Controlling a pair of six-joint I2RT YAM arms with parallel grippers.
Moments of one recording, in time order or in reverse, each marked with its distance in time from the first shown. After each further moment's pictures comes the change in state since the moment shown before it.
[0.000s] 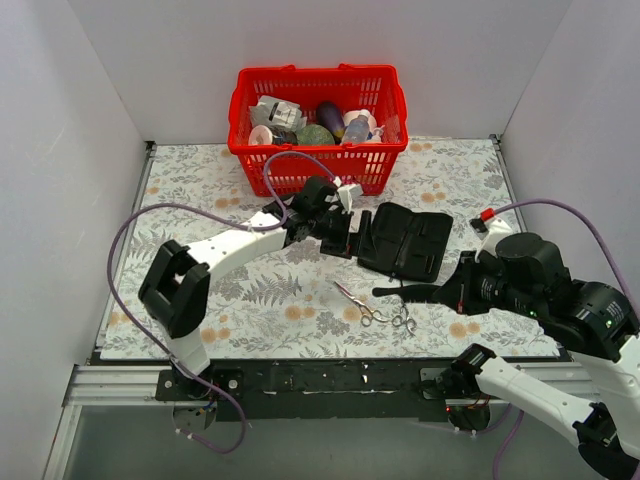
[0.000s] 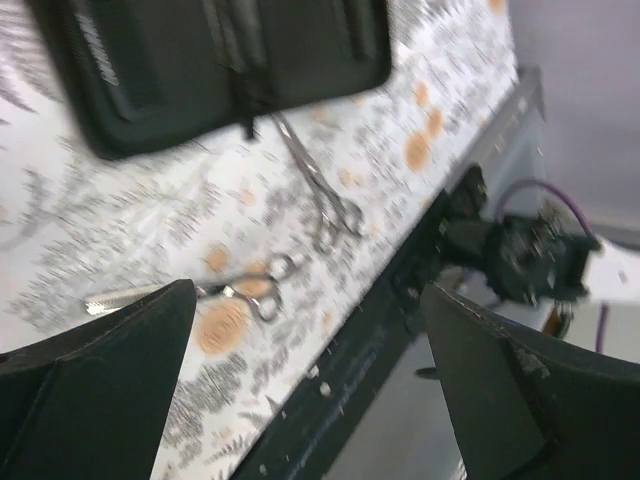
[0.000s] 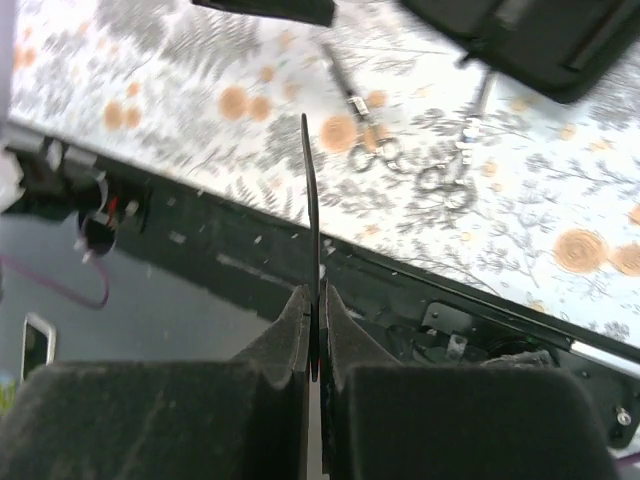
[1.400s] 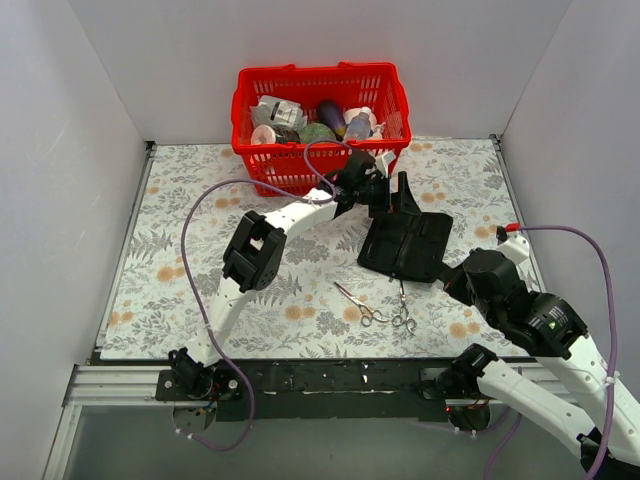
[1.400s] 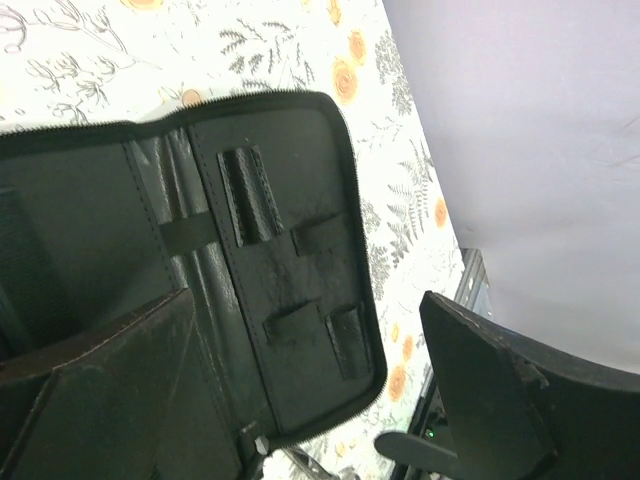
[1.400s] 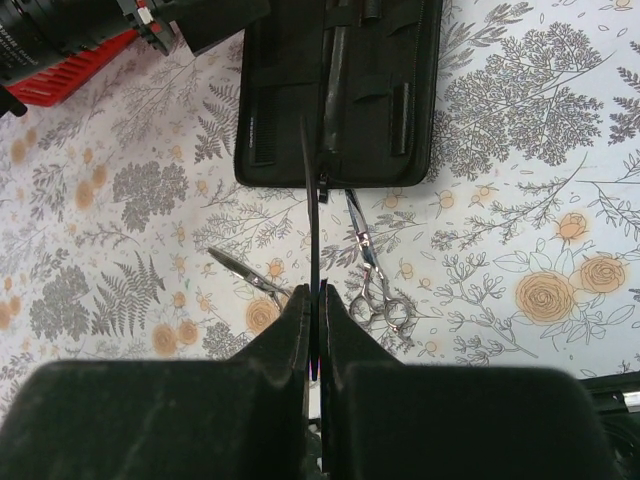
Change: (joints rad) left arm 0.055 0.742 0.752 0.216 0.004 -0.196; right arm 0.000 -0.141 -0.421 0.261 0.589 0.446
